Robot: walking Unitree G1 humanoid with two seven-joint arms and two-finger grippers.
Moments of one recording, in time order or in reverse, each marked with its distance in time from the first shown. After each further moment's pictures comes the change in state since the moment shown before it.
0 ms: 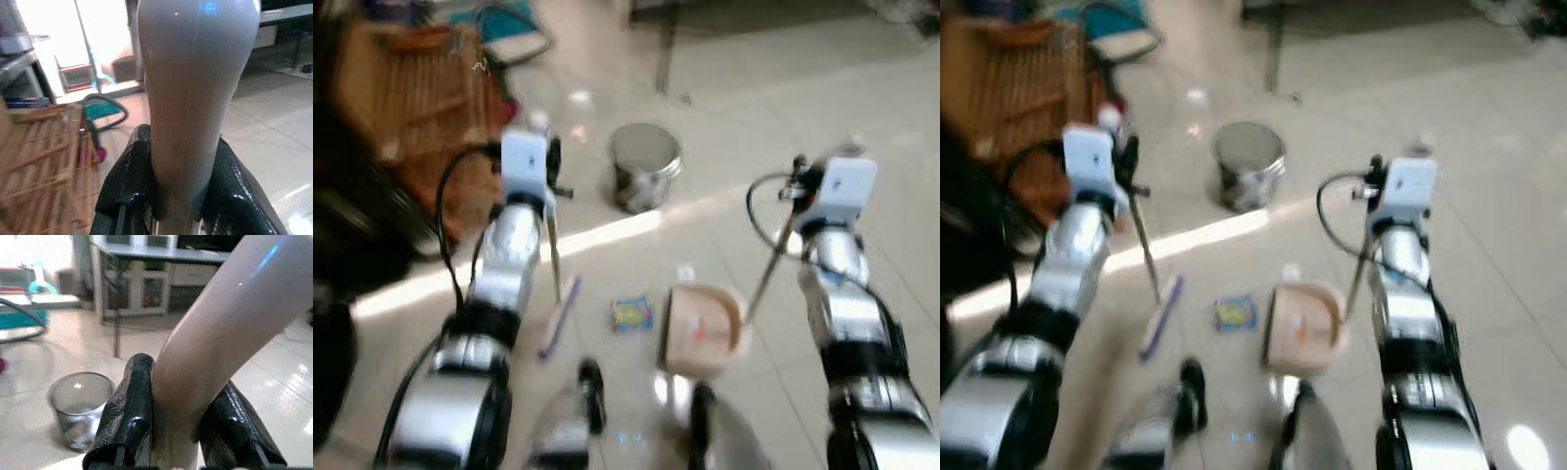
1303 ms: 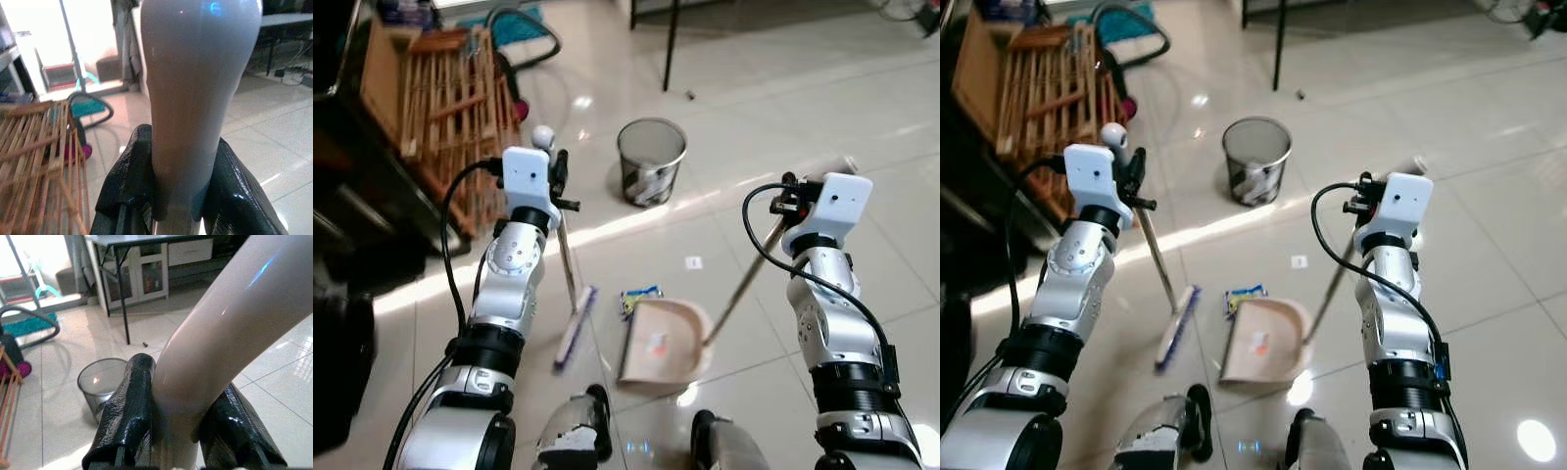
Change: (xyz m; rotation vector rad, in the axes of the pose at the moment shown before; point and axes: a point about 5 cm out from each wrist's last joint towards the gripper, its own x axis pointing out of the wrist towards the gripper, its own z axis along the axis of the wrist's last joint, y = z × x) left arm -0.016 -0.009 0.001 -0.060 -0.010 -0.048; right arm -0.023 0.004 -0.009 0.146 0.082 -0.031
